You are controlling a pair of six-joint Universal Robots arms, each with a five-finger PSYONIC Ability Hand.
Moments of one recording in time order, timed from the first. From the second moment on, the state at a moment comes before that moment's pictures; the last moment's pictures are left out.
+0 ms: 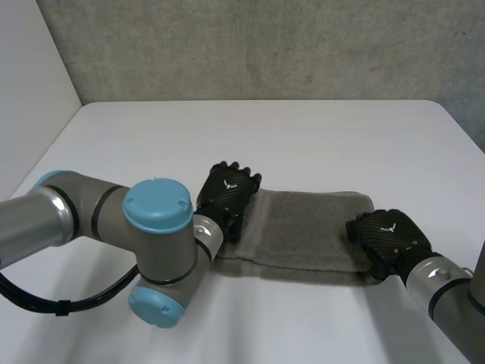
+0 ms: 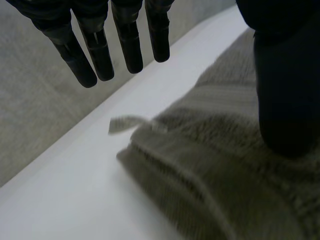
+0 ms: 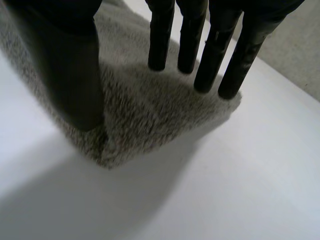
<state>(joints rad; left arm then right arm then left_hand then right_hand) 4.01 -2.30 -1.34 3.45 -1.62 3.48 1.82 -1.36 2.00 -0.17 1.37 2.70 0.41 0.42 0.41 0.41 0.41 0.55 0.56 0.56 0.56 0.39</state>
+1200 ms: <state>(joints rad) 4.19 -1.88 -1.58 3.45 -1.67 3.27 2.20 -1.31 1.57 -0.14 1.47 2.76 0.41 0.42 0.41 0.41 0.40 0.23 0.25 0.25 0.26 0.02</state>
